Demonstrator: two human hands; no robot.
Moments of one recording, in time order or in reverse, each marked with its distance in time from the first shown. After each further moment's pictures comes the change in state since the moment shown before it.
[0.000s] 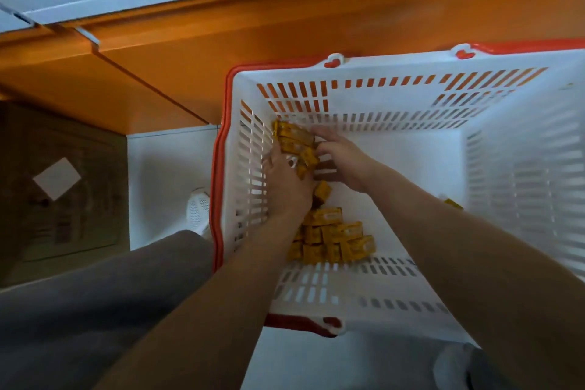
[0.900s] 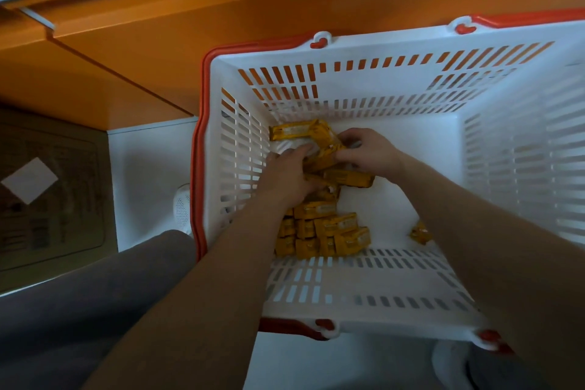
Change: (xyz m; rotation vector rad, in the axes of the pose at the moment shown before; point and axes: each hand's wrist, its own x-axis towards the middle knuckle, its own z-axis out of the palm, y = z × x) left_hand 0.030 -0.018 0.008 0.556 -0.544 0.215; right_hand -0.001 0.028 -0.069 -0.510 0.153 -0.194
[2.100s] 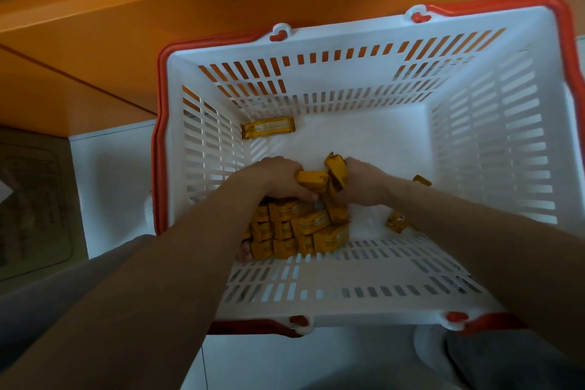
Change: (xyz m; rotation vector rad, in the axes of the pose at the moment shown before) left_hand 0.028 0.019 -0.002 0.275 -0.480 0.136; right_hand -0.047 0.031 0.003 -0.429 -0.212 0.144
